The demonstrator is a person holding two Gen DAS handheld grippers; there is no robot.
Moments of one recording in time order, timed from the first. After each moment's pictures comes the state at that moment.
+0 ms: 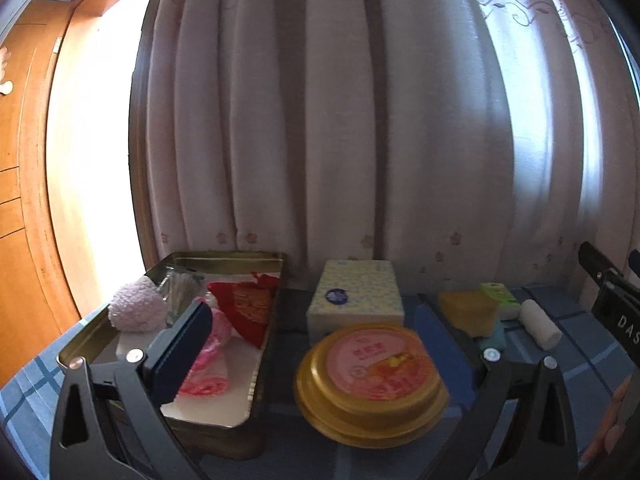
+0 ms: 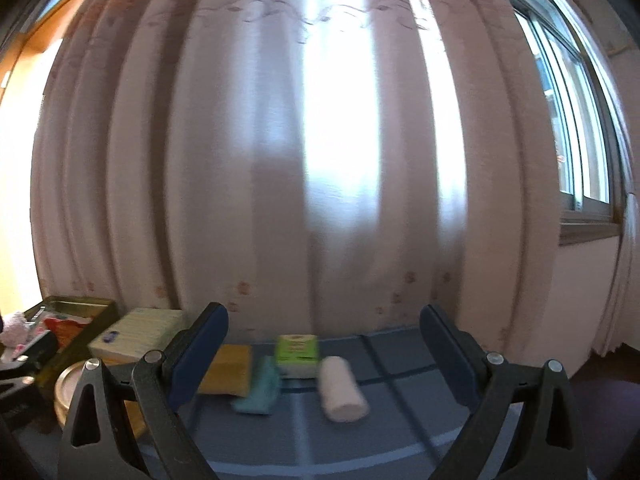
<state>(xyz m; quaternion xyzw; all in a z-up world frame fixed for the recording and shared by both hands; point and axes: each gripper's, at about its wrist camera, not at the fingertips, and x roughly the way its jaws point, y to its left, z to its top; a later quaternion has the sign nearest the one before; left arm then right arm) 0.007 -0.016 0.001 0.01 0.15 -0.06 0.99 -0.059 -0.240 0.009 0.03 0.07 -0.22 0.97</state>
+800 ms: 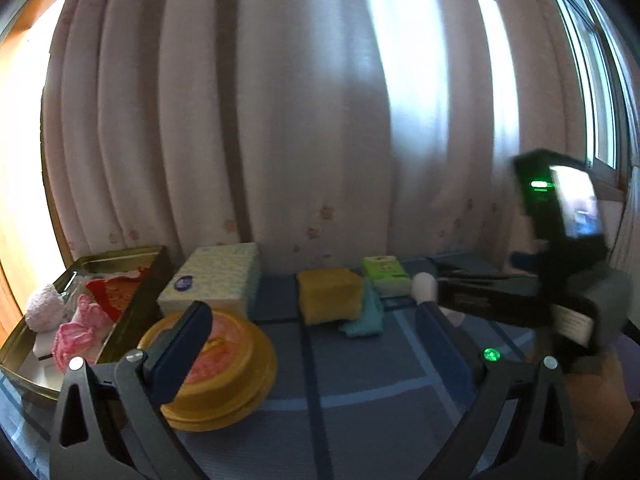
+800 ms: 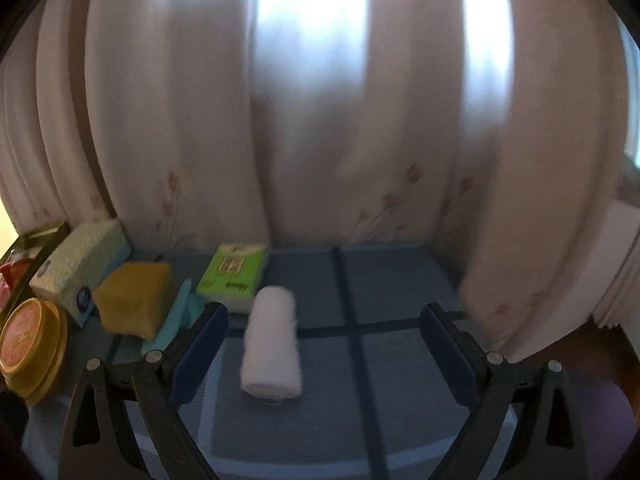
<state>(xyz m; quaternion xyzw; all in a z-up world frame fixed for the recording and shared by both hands) -0.017 -0.125 -0.004 0.05 0.18 -0.18 0.97 0.025 -0.326 -0.027 0.05 0.30 -0.16 0.94</state>
